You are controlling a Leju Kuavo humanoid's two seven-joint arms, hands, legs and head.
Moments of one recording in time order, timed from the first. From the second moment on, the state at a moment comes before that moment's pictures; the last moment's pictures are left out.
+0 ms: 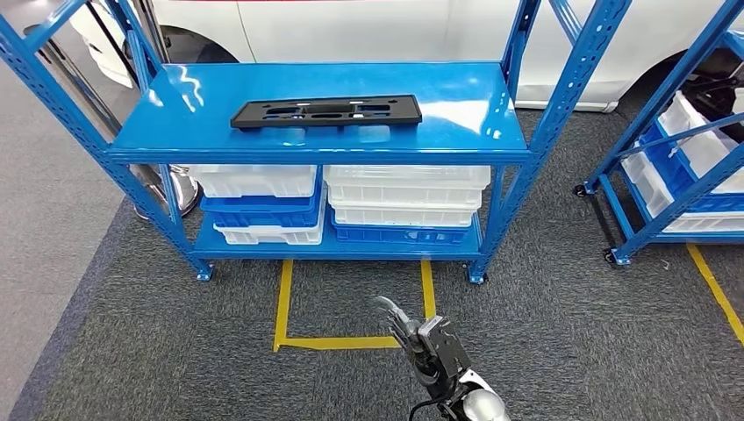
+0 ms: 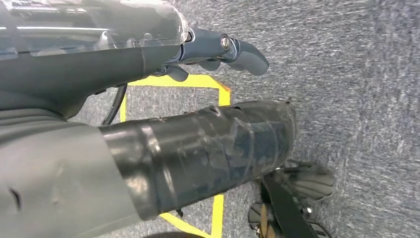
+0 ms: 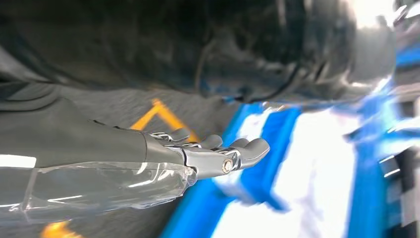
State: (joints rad) left arm -0.08 0.10 -0.97 -0.15 1.21 0.22 -0.02; right arm -0.16 0.10 0.31 -1.05 -0.05 0.43 -0.48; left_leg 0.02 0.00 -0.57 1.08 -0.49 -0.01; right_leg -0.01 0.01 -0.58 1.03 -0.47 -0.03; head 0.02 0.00
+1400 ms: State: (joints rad) left arm -0.10 0.10 -1.05 -0.14 1.28 0.22 0.02; right arm -0.17 -0.01 0.62 -1.37 -0.15 0.53 -0.53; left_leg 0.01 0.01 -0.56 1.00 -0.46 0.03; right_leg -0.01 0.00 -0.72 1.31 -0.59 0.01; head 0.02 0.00
